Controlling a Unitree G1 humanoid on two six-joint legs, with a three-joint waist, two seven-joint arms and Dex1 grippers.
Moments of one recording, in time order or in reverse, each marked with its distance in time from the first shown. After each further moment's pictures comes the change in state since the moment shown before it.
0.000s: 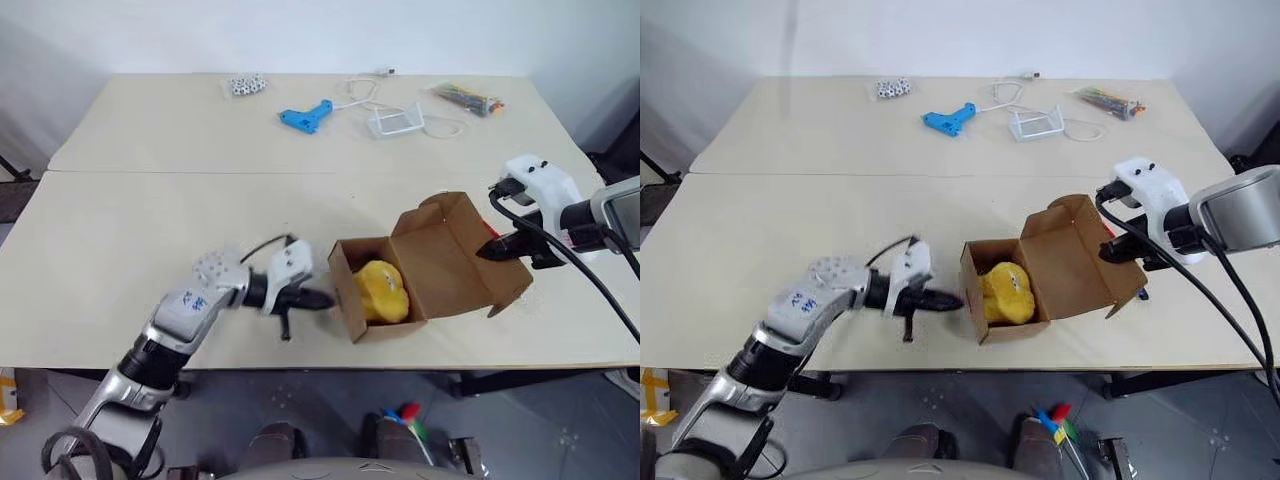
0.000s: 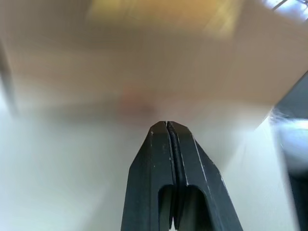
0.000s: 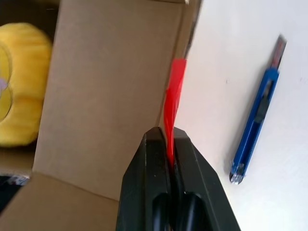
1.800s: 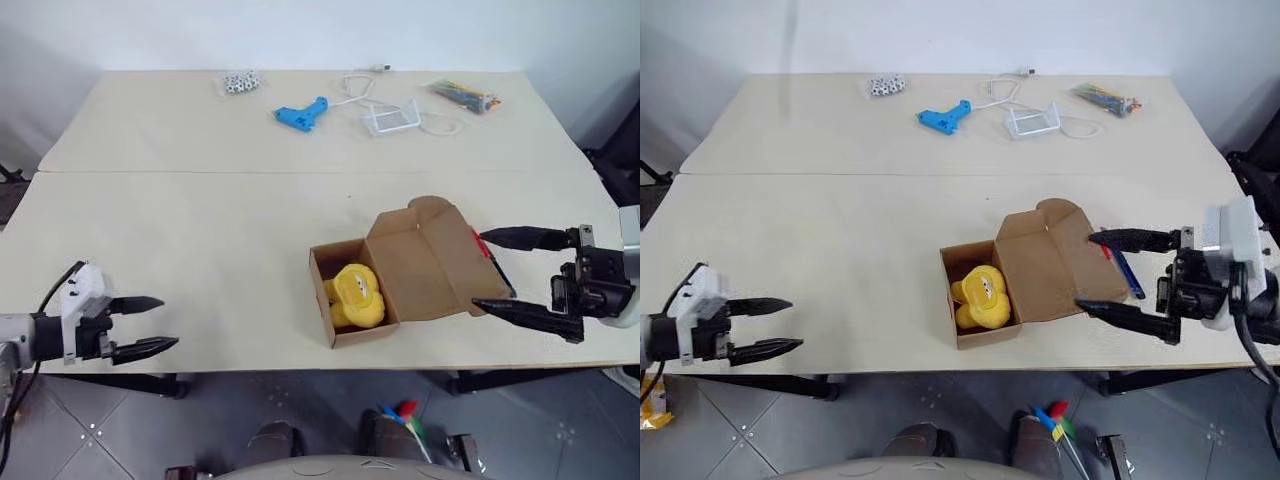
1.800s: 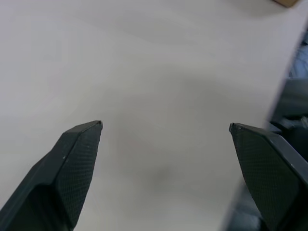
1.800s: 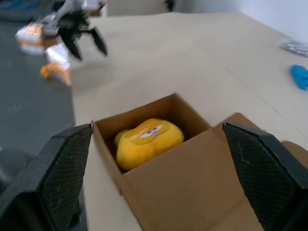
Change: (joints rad) left arm 0.560 0.496 0.688 -0.037 -0.232 -0.111 -0.265; right arm 1.016 0.203 -0.788 -0.375 -0.570 -1.193 1.207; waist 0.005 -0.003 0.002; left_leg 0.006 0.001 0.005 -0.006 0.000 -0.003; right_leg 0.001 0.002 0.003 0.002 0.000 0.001
